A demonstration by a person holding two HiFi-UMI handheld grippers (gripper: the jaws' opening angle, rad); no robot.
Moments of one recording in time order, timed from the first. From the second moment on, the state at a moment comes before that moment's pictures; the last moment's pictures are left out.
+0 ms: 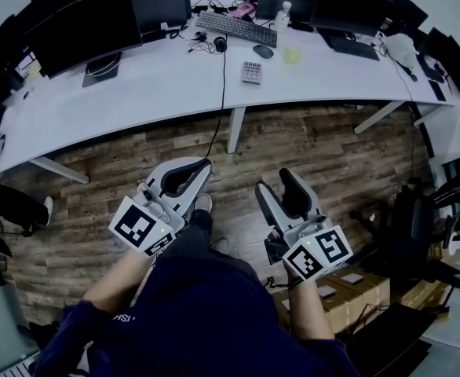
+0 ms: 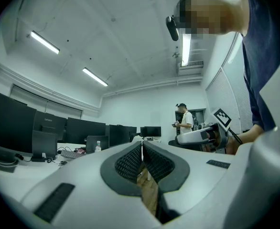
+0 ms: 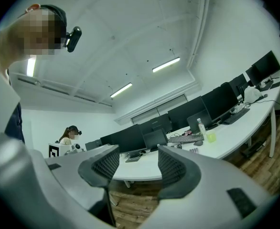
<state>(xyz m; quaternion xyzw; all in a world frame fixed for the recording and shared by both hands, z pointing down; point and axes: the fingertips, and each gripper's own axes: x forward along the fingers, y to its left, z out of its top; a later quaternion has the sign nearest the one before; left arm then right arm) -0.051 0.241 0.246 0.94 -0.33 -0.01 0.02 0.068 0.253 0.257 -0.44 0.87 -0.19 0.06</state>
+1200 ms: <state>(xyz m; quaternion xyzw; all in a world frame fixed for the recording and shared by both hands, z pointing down) -0.049 0.107 0.283 0.94 -0.32 0.00 0.06 0.067 0.122 0.293 -0.45 0.87 -0.22 0.04</state>
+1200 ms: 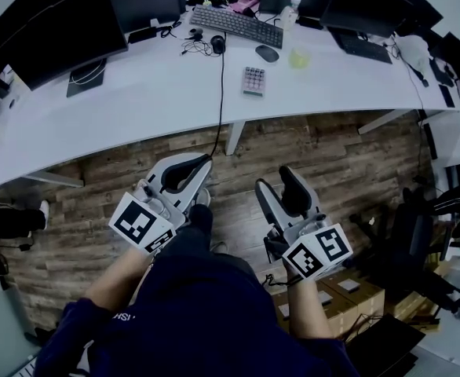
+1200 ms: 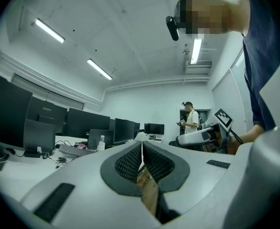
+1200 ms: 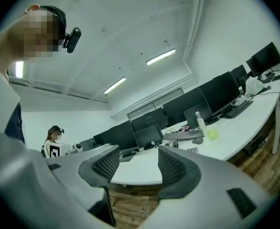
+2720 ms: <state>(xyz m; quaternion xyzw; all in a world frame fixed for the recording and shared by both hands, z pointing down) -0.079 -0.109 0.312 0.96 -0.28 0.01 0.10 0.036 -0.085 0.323 -0.49 0.83 -0.25 0.02</state>
